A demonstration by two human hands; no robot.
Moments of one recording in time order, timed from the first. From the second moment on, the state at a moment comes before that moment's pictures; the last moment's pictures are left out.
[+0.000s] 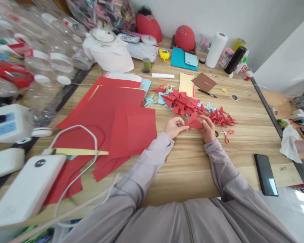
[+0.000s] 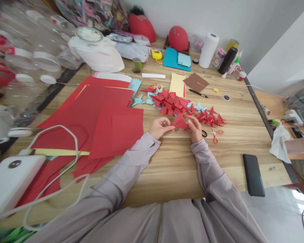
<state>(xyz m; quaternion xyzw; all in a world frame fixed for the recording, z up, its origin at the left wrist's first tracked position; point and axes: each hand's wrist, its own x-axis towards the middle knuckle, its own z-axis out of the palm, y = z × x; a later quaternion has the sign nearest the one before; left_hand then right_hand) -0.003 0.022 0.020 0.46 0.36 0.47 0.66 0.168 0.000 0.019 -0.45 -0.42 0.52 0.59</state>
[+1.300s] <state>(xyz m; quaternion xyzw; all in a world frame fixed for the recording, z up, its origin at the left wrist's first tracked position) 0.032 -0.001 0.013 0.39 0.40 0.58 0.60 0.137 -0.009 0.021 -0.48 -0.41 0.49 0.60</state>
